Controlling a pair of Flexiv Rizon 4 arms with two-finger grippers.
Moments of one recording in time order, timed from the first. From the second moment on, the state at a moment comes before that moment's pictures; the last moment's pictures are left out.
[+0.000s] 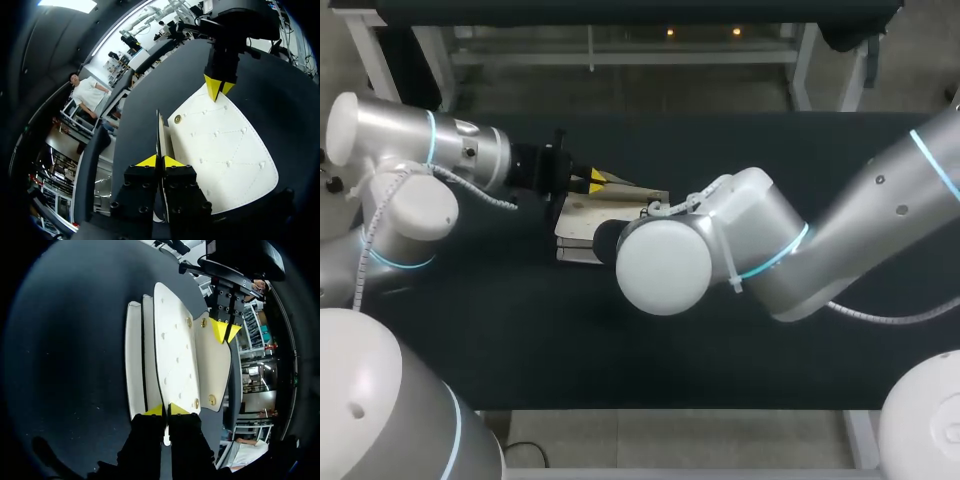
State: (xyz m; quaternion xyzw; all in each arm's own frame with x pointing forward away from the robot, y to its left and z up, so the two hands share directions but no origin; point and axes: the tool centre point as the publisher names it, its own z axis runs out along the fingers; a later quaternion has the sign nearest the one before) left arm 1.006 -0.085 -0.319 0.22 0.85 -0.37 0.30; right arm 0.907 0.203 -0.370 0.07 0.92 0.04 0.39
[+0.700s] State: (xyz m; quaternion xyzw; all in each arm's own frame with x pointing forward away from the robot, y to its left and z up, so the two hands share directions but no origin) left arm 0.966 -0.085 -0.348 0.27 0.84 -0.35 0.32; right arm 0.908 0.203 -0.370 0.07 0.92 0.04 0.39
